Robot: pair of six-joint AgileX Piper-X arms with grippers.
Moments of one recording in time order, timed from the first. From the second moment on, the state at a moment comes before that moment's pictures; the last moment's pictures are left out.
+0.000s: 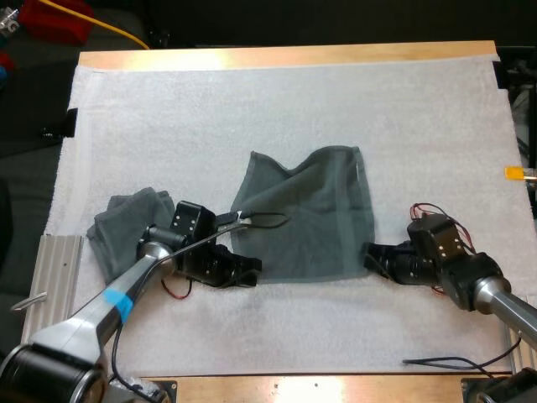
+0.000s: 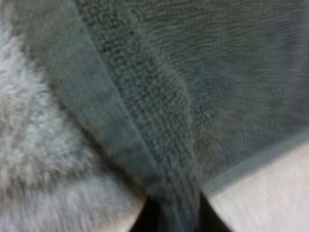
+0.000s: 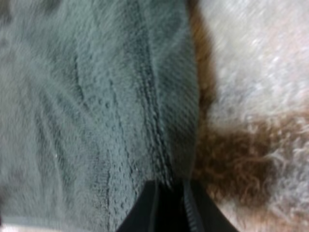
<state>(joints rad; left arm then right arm) -0.28 1.46 -0.65 0.66 0.61 -2.07 0.45 1.29 -0.47 0.32 -0.34 -1.05</state>
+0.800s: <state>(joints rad) -0.50 1.13 -0.75 1.07 0.44 -1.94 0.70 0.93 -0.53 0.80 -0.08 -1.27</state>
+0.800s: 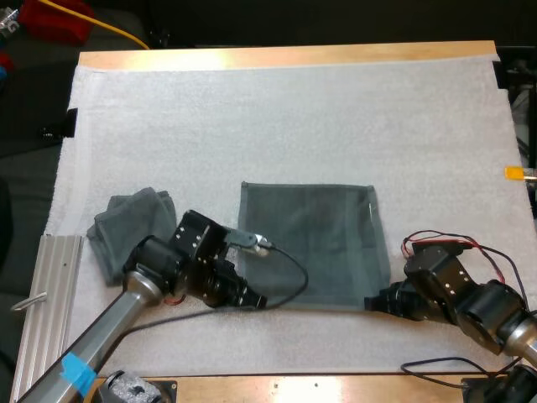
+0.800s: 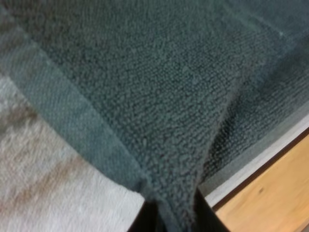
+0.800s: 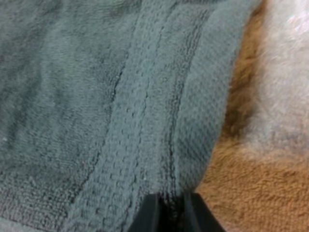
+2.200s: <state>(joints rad) -0.29 1.25 -0.75 0.92 0.60 -1.95 0.58 1.09 -0.55 0.55 -0.14 -0.84</state>
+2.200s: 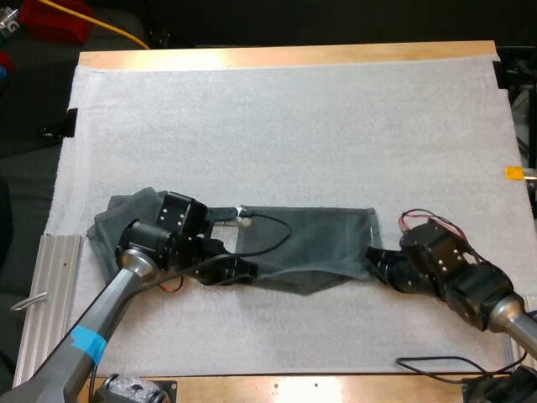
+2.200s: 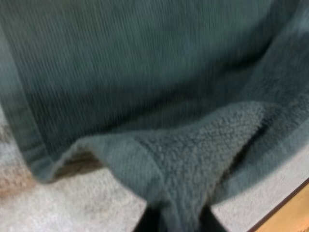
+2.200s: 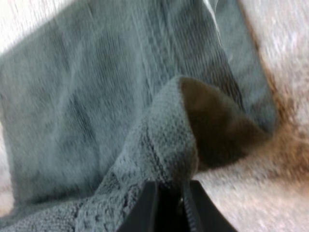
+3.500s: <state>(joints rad) -0.24 1.57 -0.86 0.70 0.64 -2.01 0.52 1.36 -0.63 0.31 -0.11 -0.83</state>
